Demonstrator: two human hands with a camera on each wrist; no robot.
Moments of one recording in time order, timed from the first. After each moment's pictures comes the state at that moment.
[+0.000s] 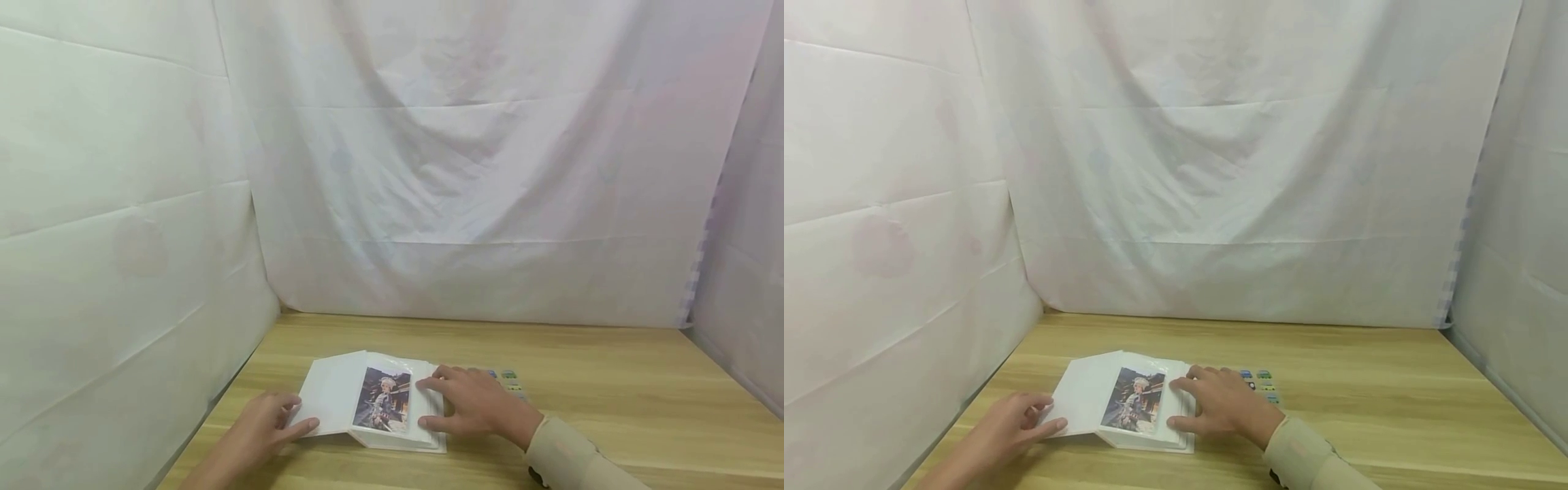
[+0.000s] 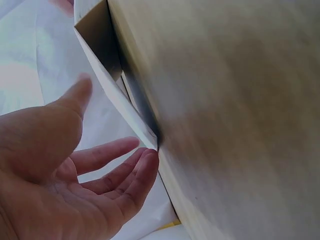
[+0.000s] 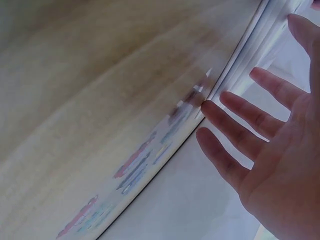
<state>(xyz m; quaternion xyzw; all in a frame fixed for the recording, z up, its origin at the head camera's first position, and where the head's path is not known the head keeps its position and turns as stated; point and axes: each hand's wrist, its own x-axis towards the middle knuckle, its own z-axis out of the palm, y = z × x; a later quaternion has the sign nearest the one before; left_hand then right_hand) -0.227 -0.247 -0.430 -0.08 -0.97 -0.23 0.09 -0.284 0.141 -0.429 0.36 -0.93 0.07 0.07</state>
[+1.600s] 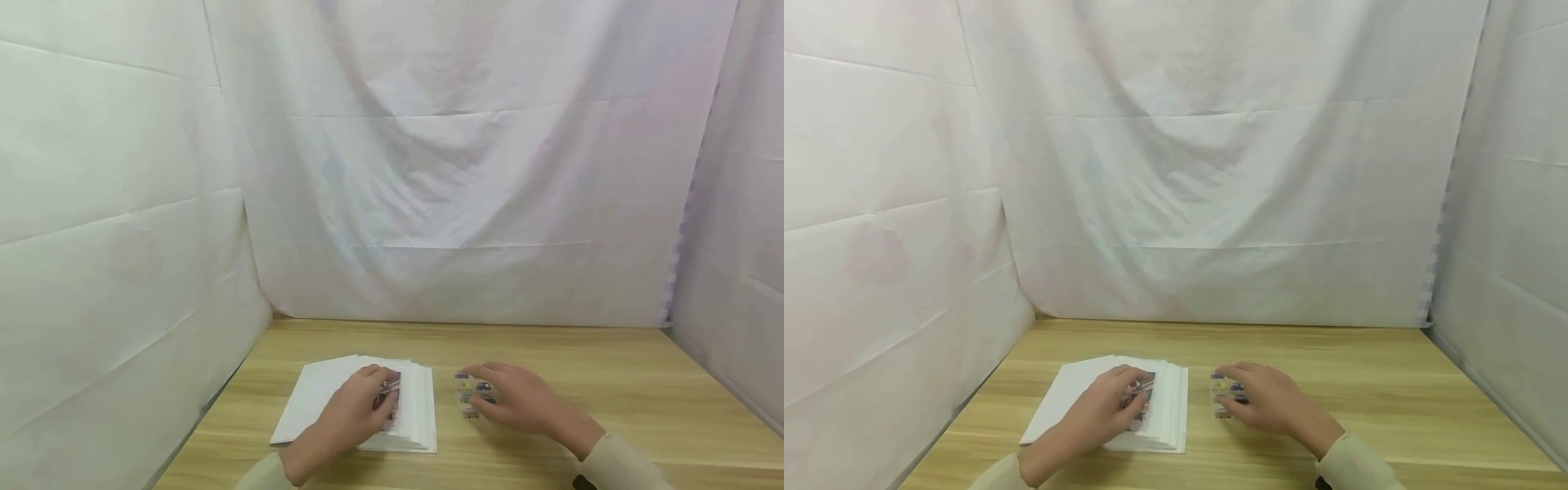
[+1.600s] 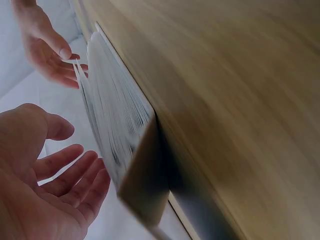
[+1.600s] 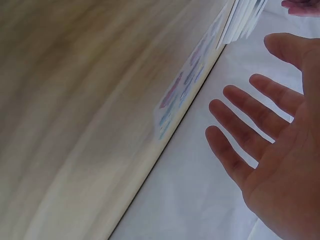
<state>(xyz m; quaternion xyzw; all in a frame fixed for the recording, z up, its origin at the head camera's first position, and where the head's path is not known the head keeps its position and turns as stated) -0.264 -0.104 -0.427 -0.32 -0.89 -0.23 0.22 -0.272 0.224 -0.424 0.29 -0.94 0.12 0.14</state>
